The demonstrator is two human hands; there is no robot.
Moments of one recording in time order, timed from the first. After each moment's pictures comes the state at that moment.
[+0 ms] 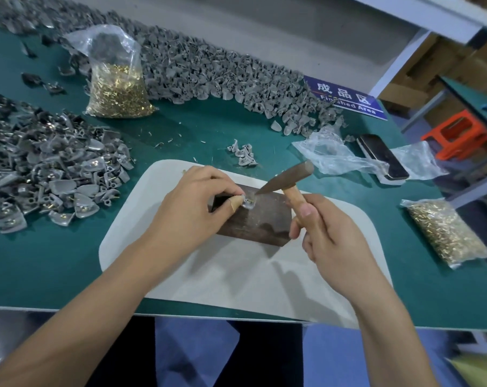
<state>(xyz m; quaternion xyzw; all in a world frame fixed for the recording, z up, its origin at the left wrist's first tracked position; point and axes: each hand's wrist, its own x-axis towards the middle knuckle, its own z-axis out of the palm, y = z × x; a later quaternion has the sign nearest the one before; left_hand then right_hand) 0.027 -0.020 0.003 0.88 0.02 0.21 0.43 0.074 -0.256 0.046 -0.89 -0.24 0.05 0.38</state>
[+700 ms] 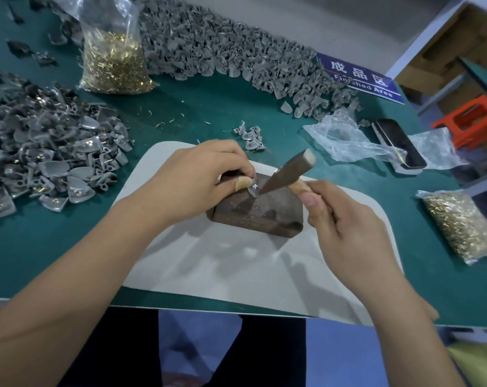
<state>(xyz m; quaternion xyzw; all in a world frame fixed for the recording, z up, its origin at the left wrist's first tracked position) 0.051 0.007 0.014 0.92 -0.10 0.14 0.35 0.072 -0.247 0.059 -0.94 -0.25 -0.03 0.25</state>
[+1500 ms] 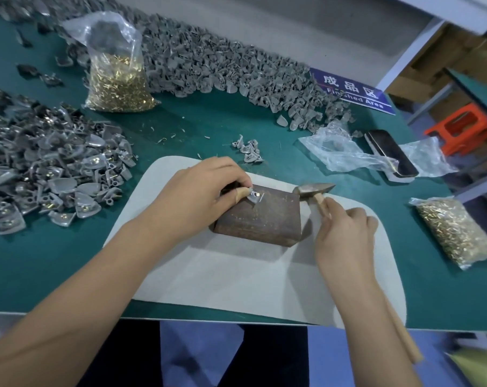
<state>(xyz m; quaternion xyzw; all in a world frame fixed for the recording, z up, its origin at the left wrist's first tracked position) 0.045 0.000 0.008 0.92 -0.07 0.17 0.35 0.088 -0.245 0.019 -0.99 0.00 -0.03 0.12</state>
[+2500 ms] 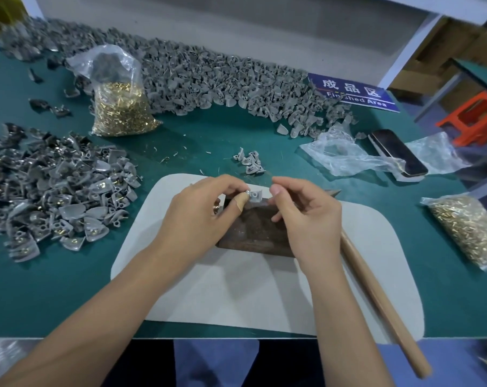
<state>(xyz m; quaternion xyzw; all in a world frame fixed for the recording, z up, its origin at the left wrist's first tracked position) 0.042 -0.012 0.000 0.87 0.01 0.25 0.44 0.099 -0.183 0.017 -0.76 -0.15 -0.07 0.63</state>
